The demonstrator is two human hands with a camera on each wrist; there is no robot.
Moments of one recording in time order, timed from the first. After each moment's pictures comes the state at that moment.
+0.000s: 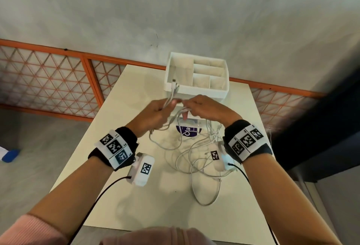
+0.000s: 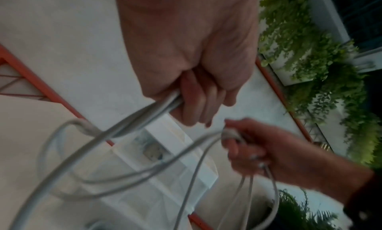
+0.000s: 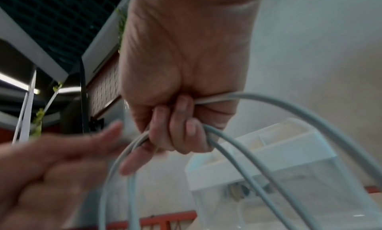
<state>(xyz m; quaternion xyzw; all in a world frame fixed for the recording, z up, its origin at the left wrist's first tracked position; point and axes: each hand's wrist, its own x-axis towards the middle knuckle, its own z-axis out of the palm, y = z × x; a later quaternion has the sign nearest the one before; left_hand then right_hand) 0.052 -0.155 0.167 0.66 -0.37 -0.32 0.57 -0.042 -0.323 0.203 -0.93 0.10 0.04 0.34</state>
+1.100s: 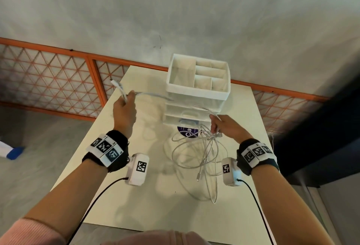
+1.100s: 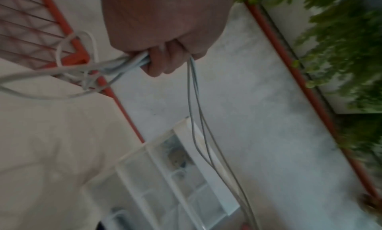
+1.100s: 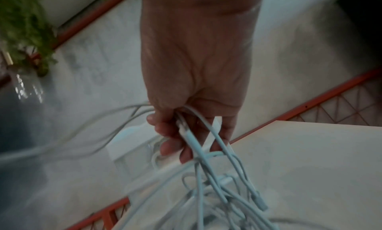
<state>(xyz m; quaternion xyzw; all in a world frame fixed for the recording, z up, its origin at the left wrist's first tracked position) 0.086 -0.134 0.141 0.66 -0.05 -0.11 0.75 -0.083 -0.384 0.123 -0.87 0.27 -0.02 0.42</state>
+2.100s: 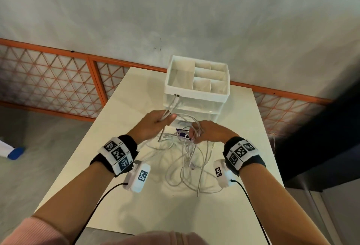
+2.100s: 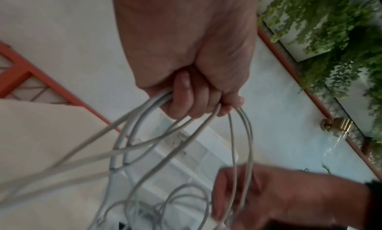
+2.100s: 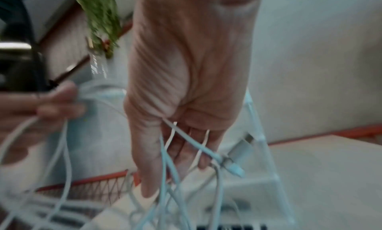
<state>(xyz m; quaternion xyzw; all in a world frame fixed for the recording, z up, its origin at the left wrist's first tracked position) 0.056 -0.158 0.135 0.75 -0.42 -0.20 0.46 -0.060 -0.359 0.130 -0.91 0.13 0.15 0.36</state>
